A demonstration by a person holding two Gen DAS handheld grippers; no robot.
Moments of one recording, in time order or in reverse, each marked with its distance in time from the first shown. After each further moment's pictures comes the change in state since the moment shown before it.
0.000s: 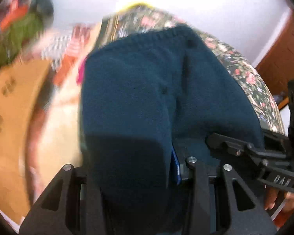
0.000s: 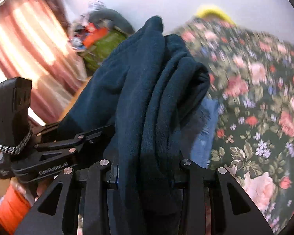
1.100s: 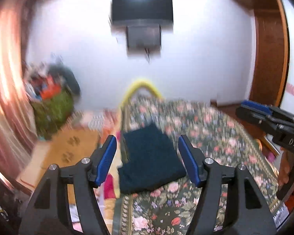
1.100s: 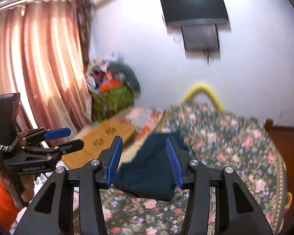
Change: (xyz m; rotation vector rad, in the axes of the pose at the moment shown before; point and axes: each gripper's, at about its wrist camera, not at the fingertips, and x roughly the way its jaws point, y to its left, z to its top) left arm -0.415 -0.156 -0.170 0.224 -0.608 0.207; right arm -0.324 0.159 -0.106 -0.270 -0.538 -0.122
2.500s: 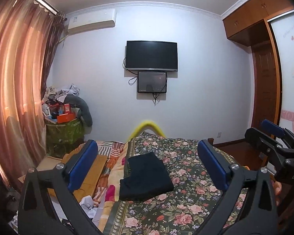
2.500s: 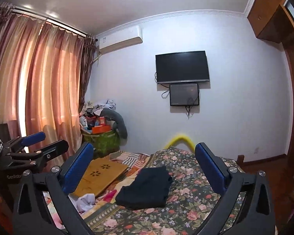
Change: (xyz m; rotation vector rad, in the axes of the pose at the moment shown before) left arm -0.153 -0.029 -0.054 -0.069 -0.290 0.050; right arm -0.138 0.081 -0.052 -0.072 -0.347 -0.173
